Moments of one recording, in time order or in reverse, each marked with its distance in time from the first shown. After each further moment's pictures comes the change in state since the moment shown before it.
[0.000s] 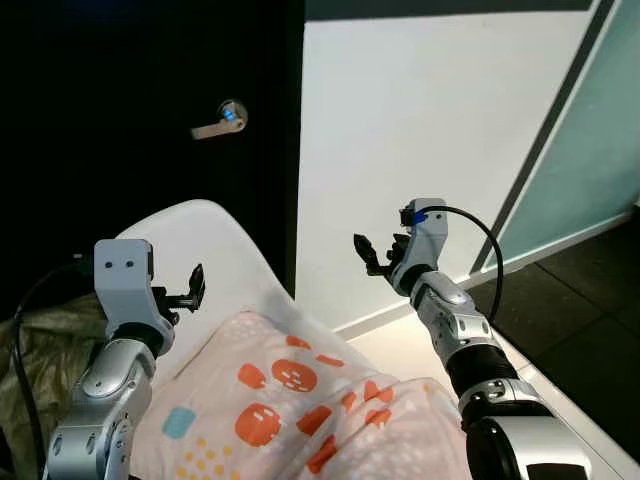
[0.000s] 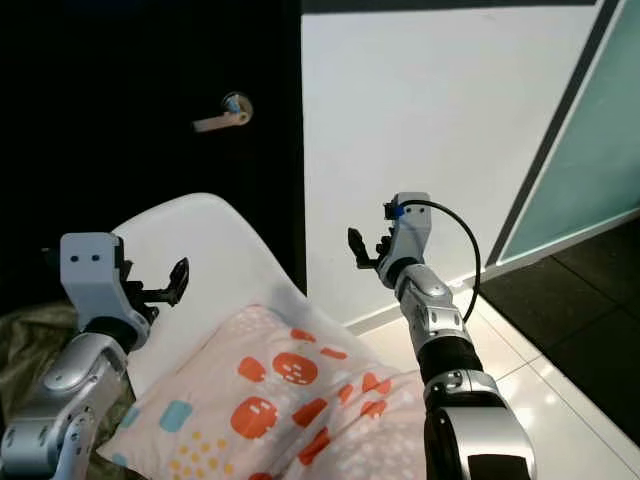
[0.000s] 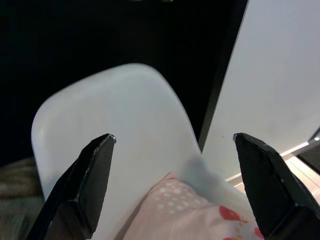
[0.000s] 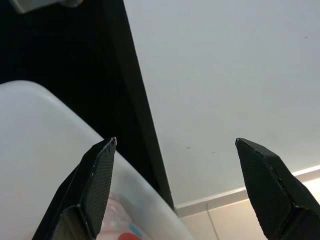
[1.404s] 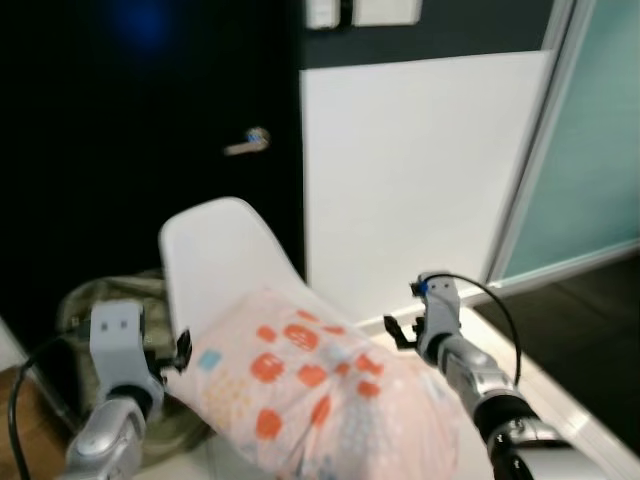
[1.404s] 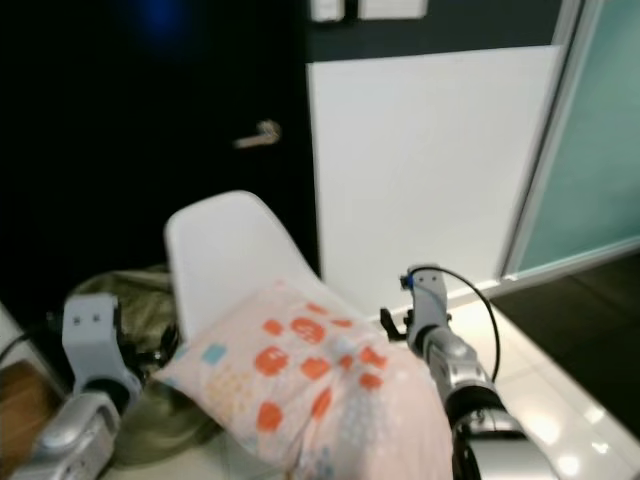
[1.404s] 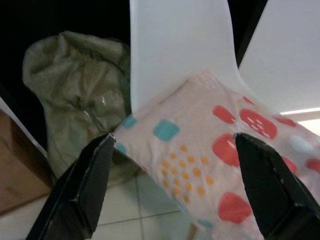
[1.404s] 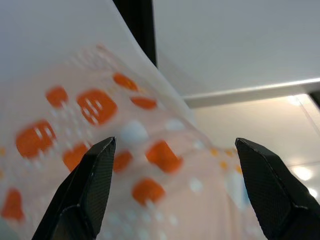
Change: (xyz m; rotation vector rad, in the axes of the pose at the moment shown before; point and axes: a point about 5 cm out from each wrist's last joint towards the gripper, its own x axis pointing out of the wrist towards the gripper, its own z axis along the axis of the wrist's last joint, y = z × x) left arm -0.033 0.027 -0.070 -0.032 0.251 0.128; right arm -0.039 -0.040 -0.084 -0.112 0.344 -0.120
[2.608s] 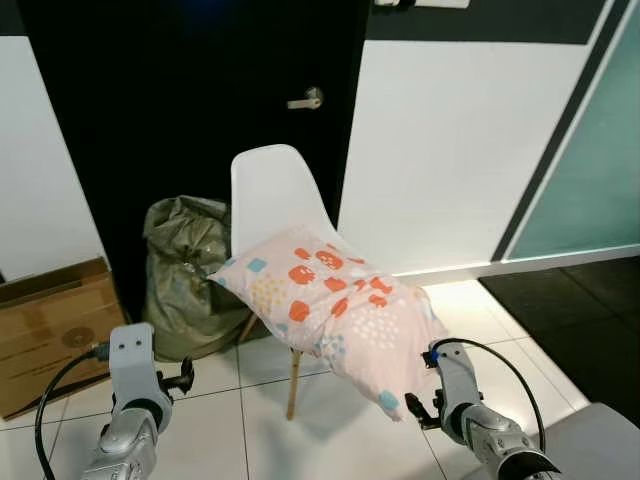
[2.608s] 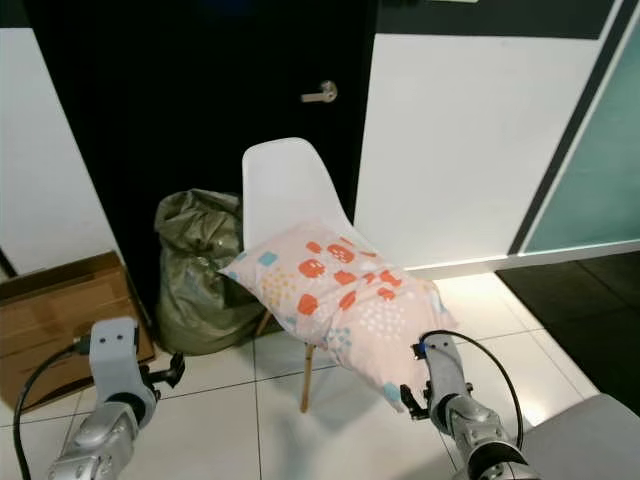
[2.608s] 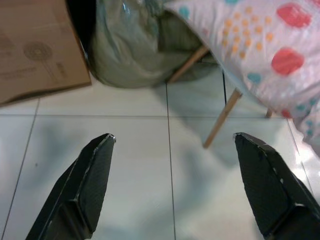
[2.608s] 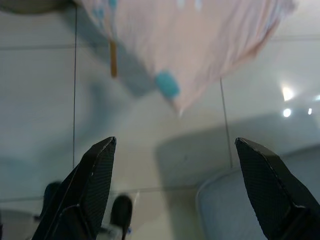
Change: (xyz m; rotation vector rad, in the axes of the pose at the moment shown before) left arm 0.031 -0.001 -0.060 0.005 0.198 0.062; right arm -0.040 -0.023 -0.109 -0.023 0.332 -0.028
